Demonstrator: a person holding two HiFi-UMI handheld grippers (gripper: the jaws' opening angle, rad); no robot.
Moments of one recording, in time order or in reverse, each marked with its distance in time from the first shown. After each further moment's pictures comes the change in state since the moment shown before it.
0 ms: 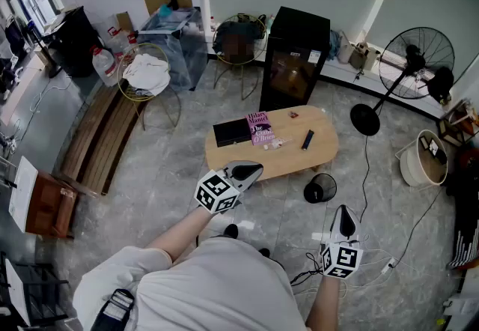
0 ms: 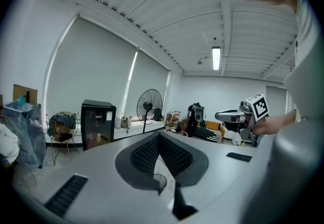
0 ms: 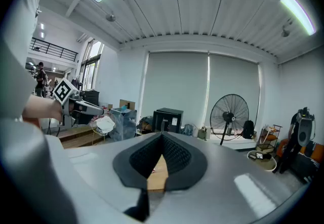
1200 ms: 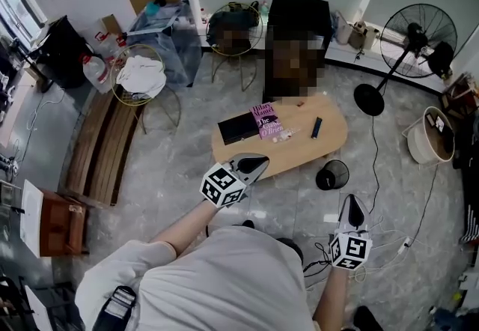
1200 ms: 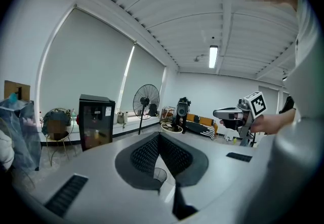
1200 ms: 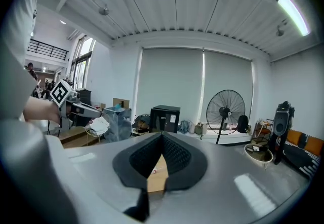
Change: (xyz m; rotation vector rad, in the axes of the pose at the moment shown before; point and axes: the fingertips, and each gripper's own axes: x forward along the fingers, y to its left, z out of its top) left arm -0.001 0.068 -0.014 0.006 0.056 -0.085; right arm 0.048 0.043 -0.006 0.041 0.034 -0.084
